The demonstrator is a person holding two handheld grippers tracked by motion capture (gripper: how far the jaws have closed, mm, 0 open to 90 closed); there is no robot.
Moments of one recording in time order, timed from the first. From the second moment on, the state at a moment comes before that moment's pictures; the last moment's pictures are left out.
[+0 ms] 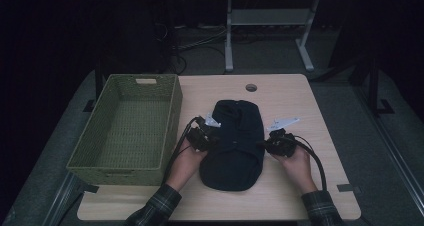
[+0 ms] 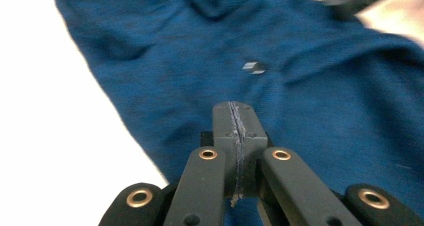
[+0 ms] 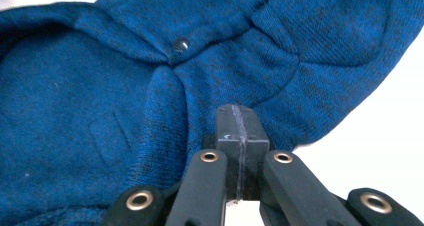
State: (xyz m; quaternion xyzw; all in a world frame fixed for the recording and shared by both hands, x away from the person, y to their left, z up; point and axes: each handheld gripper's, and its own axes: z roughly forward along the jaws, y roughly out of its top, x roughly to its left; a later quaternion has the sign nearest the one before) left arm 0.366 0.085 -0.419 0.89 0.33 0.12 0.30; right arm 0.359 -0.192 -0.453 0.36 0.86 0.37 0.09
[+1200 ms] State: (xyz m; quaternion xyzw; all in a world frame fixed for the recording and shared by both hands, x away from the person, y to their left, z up) left arm 0.340 0.071 -0.454 0.91 0.28 0.07 0.30; right arm 0.314 -0.222 -0.464 0.37 0.86 0.33 0.10
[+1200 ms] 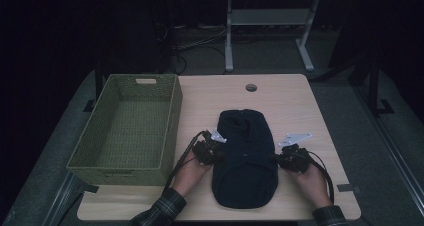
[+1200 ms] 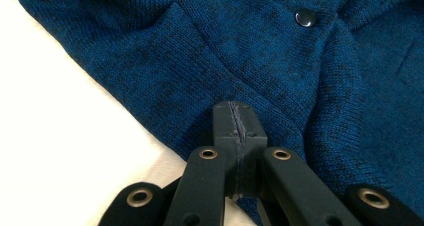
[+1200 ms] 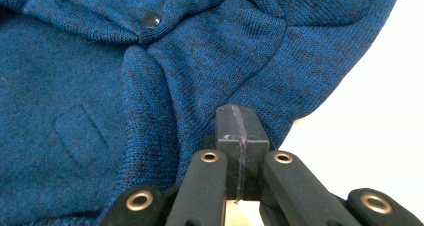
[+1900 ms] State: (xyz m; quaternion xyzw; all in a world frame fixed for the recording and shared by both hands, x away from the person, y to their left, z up) left arm 0.314 0.062 -0.454 0.91 0.26 0.03 0.31; right arm 0.281 -0.240 -0.465 0.37 0.86 0.34 0.09
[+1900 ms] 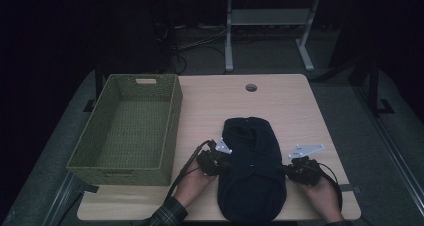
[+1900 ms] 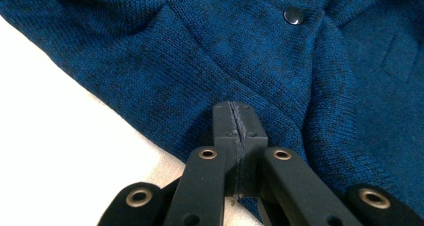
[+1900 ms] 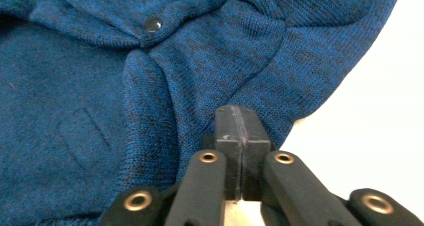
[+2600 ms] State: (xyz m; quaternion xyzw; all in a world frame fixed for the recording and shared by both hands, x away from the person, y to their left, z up) left arm 0.334 0.083 -0.414 0.89 0.28 0.05 0.35; right arm 0.285 -0.245 -0.455 0.39 0.83 0.37 0.13
